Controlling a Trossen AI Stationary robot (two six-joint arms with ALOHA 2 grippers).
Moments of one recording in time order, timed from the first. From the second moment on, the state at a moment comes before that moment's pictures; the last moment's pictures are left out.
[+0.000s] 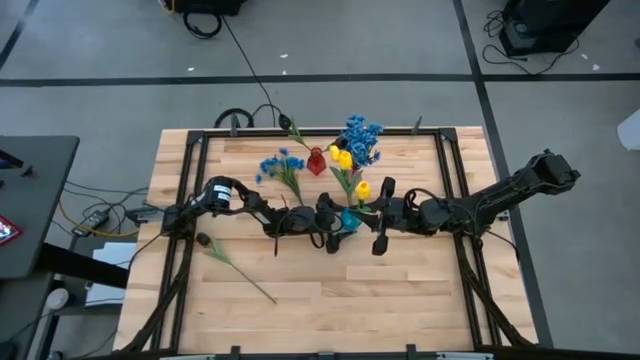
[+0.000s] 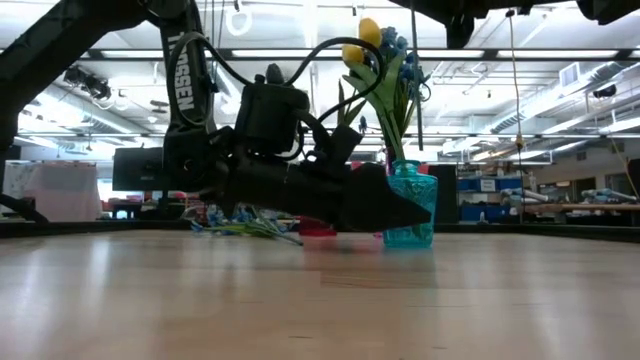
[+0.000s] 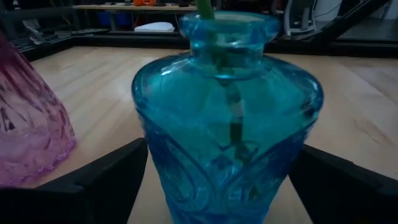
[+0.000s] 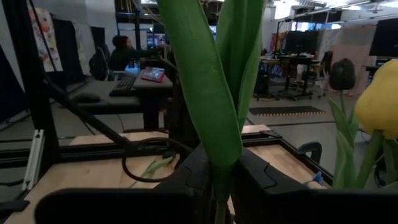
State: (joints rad) left arm -0.01 2.30 0.96 1.21 -0.17 -0.03; right arm 0.29 1.21 0.59 0.66 0.50 -0.02
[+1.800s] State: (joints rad) left arm 0.00 2.30 0.96 1.21 -0.15 -0.03; right arm 0.20 1.38 0.59 0.72 0.57 -0.12
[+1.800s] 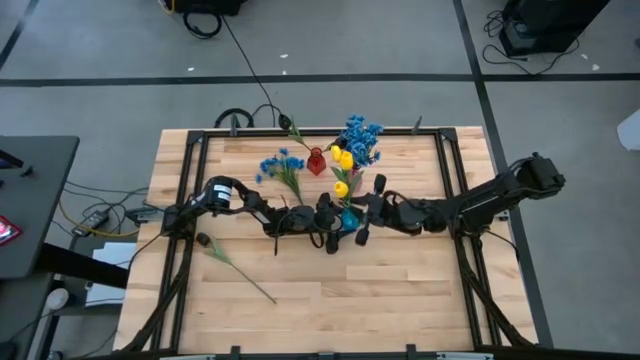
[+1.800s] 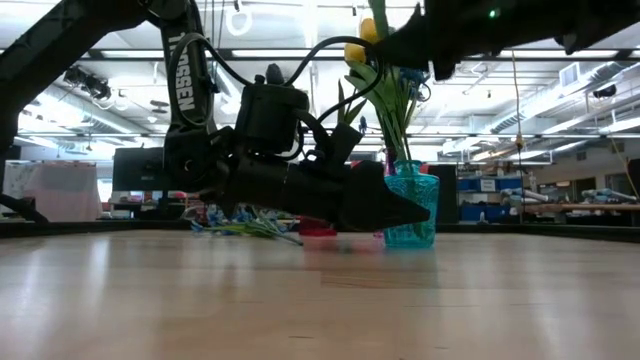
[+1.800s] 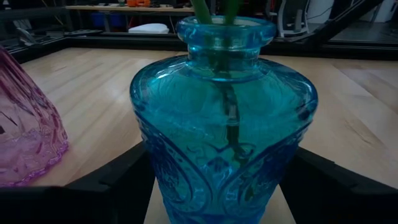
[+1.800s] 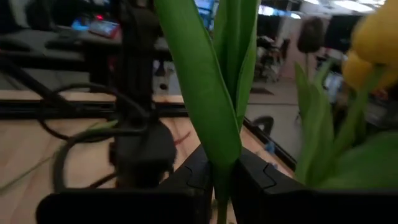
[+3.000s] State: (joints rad) left arm 0.01 2.30 0.96 1.20 -0.16 -0.03; right arm 0.19 1.39 0.38 0.82 0.55 0.14
